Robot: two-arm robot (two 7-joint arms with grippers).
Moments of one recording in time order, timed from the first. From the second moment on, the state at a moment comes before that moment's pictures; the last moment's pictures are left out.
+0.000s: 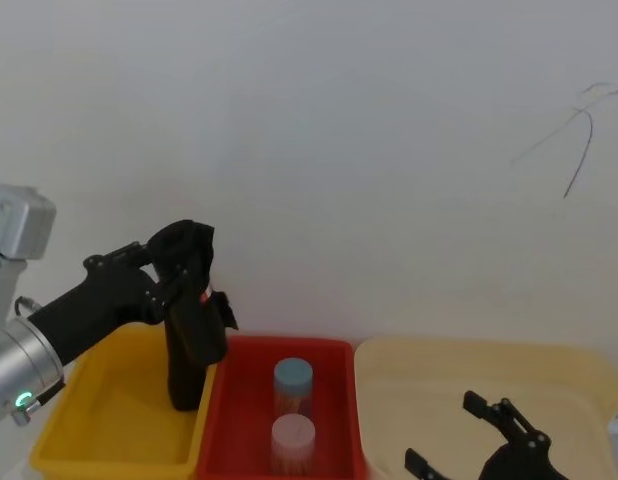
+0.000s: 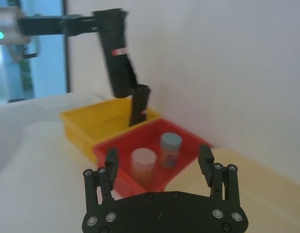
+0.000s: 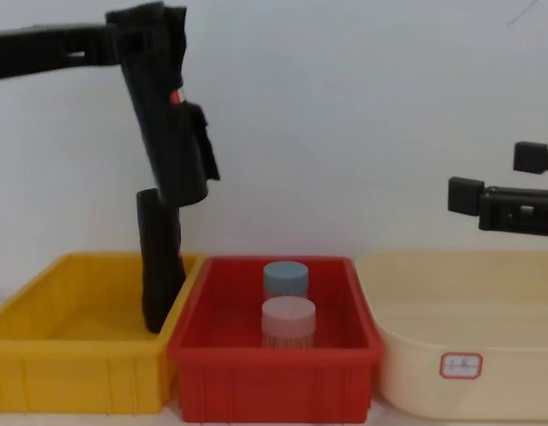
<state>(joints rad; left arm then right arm) -0.37 0.44 0.21 -1.66 -0.52 0.13 -0.46 -0.08 0.56 -0.21 -1.95 0.38 0.05 0.41</state>
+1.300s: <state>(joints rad) -0.42 0.46 0.30 -1.69 -0.75 0.24 -0.72 0.03 0.65 -0.30 -2.05 0.34 0.22 0.46</state>
